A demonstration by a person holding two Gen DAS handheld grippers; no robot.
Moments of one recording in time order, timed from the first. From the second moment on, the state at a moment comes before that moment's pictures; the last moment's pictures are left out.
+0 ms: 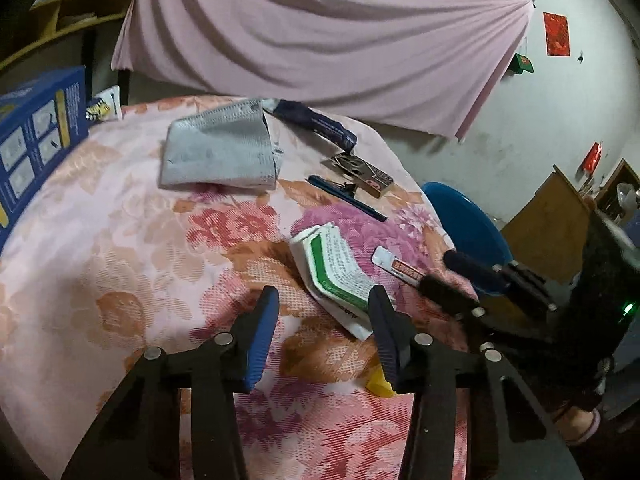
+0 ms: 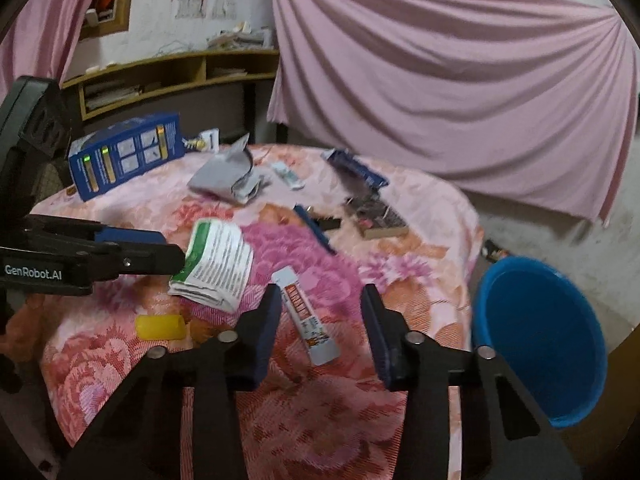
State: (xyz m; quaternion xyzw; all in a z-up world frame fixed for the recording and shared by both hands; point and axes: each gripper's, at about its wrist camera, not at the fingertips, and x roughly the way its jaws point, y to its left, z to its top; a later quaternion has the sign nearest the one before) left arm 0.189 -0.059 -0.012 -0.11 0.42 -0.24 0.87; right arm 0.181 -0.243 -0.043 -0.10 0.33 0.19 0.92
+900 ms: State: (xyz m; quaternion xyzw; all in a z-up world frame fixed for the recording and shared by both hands) left arm 0.192 -0.087 0.002 -0.09 0.40 -0.24 0.88; right arm 0.189 -0.256 -0.058 -0.04 0.37 0.20 0.91
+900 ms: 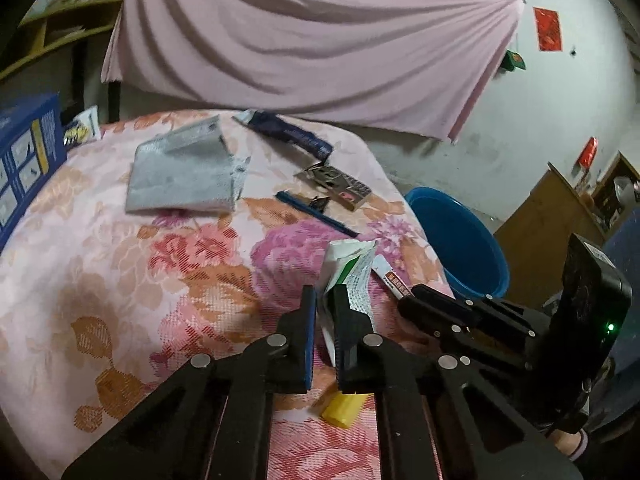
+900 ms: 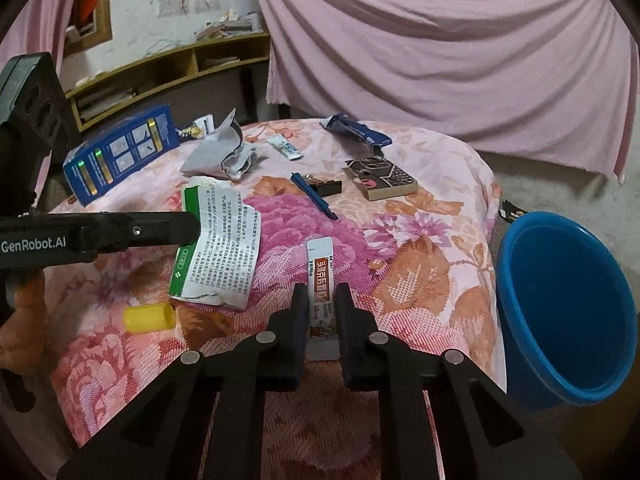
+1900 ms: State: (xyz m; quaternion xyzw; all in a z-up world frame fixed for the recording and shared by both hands) left arm 0.204 -0.228 0.094 -0.01 0.15 -0.31 0.94; right arm 0.148 -0.384 0.033 0.10 0.07 -0.01 0.99
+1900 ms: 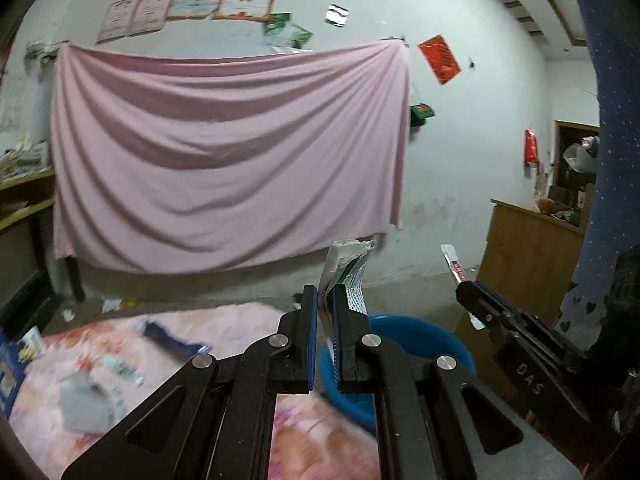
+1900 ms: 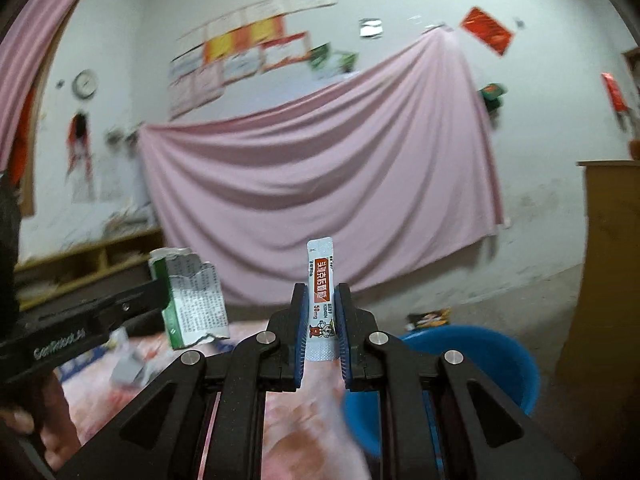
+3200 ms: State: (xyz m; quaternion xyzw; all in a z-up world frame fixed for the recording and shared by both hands) left arm 0.279 -0.300 0.059 -0.03 0.35 -0.32 0.88; right arm 0.190 -0.476 -0.036 0.19 0.21 -0.11 0.95
